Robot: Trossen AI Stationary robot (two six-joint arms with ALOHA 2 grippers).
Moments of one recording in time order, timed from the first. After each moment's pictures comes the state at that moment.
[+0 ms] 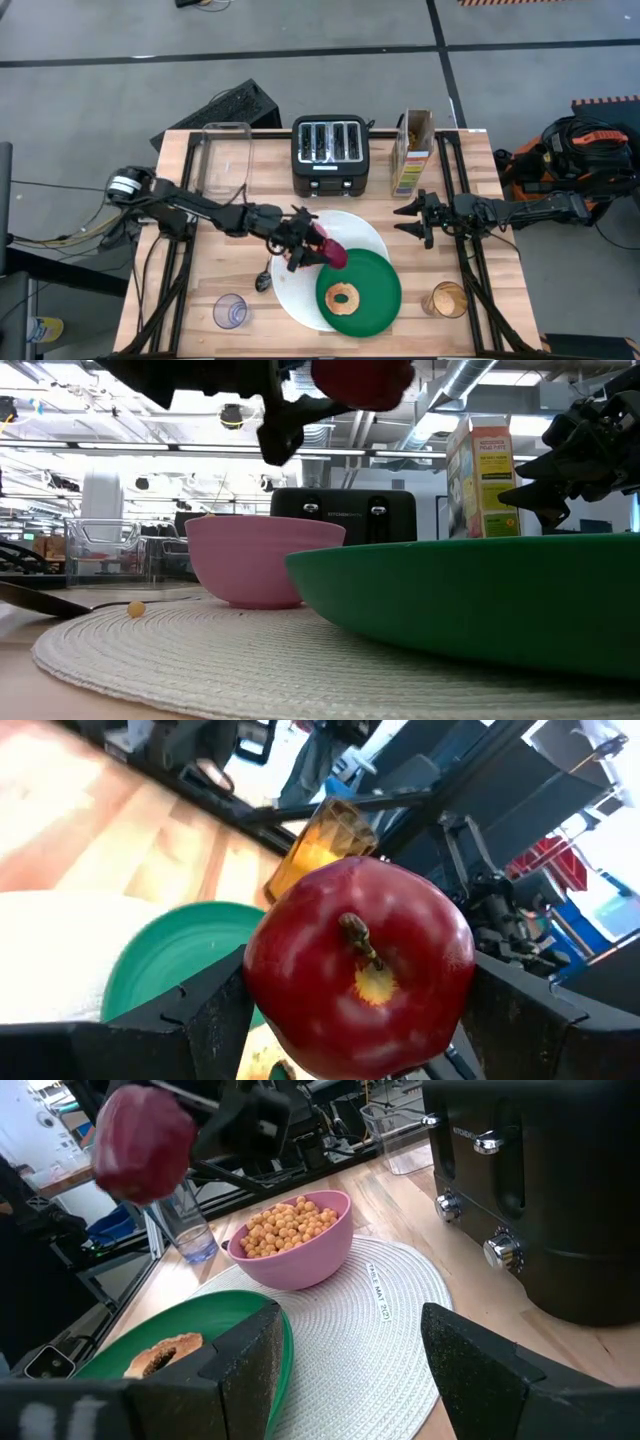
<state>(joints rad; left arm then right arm) -0.16 1.57 0.83 0.56 0.15 -0.68 0.05 0.21 0.00 0.04 0.08 0.37</state>
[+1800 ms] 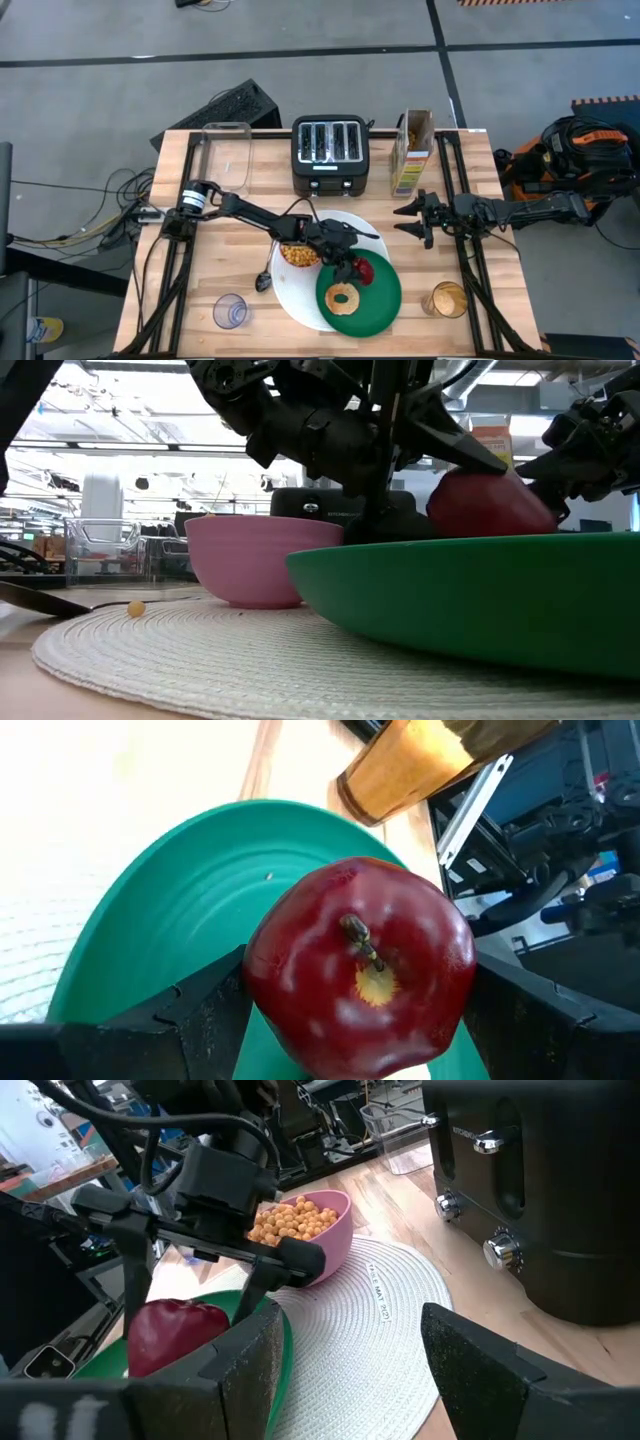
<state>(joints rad) -0.12 2.10 1.29 0.30 0.30 -0.68 0.05 0.21 0.00 0.04 0.08 0.37</state>
